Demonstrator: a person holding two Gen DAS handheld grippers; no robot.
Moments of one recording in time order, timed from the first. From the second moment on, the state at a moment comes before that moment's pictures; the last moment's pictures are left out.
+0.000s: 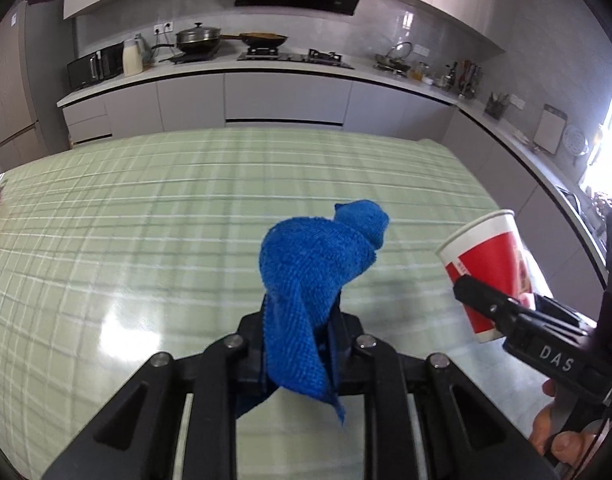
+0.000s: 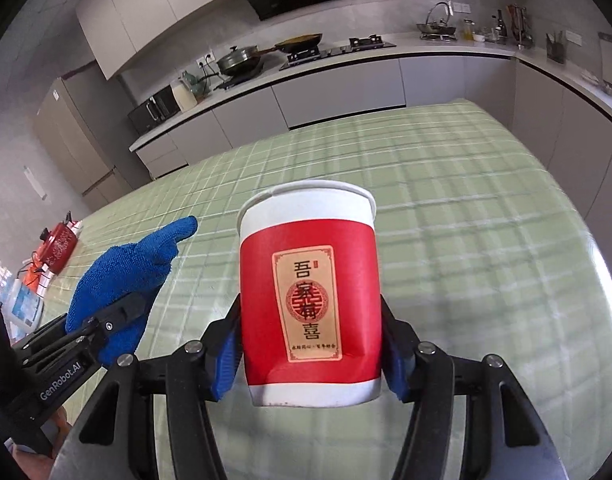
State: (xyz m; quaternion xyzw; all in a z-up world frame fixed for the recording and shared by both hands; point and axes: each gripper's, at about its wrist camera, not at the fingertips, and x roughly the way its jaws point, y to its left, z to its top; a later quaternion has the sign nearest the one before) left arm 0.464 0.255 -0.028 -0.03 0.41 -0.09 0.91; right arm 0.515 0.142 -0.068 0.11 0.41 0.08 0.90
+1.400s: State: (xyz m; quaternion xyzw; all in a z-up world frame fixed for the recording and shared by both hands) left arm 0.290 -0.207 -0.106 0.01 0.50 -0.17 0.85; right arm 0.285 -0.357 -0.161 0.13 0.49 -0.03 0.86
